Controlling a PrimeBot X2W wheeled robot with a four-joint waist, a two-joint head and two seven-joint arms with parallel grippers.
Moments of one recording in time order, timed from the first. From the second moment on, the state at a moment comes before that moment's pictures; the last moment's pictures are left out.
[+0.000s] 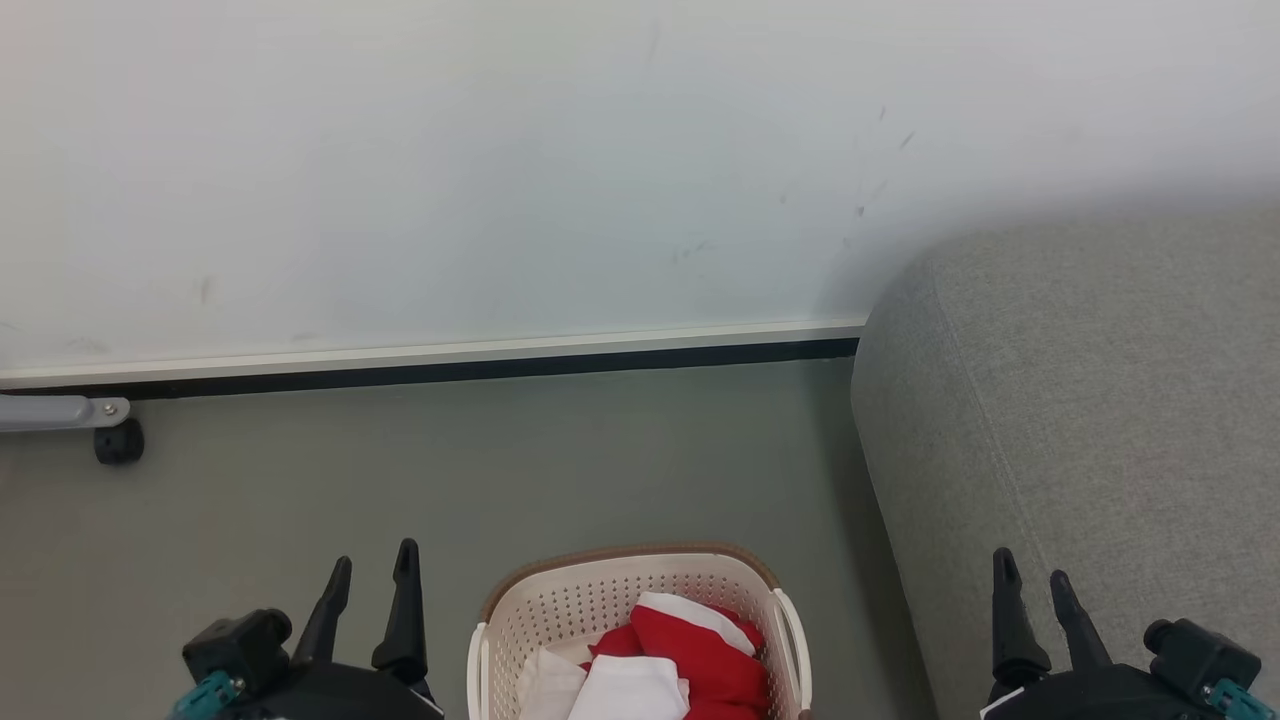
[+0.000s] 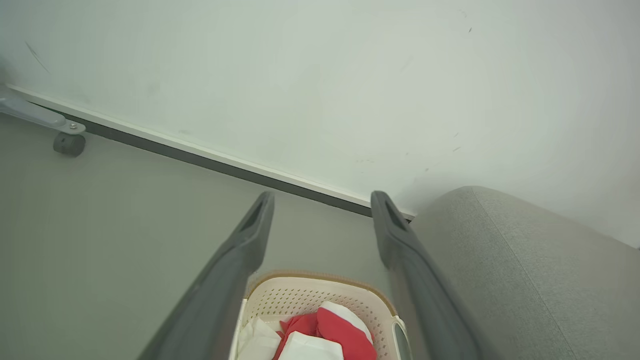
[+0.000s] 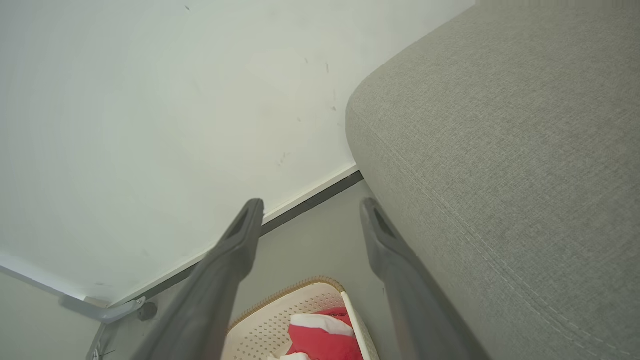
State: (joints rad) left arm -0.08 0.10 -0.18 0.29 -0.66 0.04 -0.13; right arm -0.03 -0.07 0.11 0.25 0.65 -0.04 -0.14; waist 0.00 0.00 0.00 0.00
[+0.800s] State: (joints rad) left arm -0.05 0.10 -0.24 0.31 -0.34 0.09 -0.22; right arm -0.01 -0.08 0.19 0.25 0.31 -0.09 -0.22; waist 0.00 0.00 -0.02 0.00
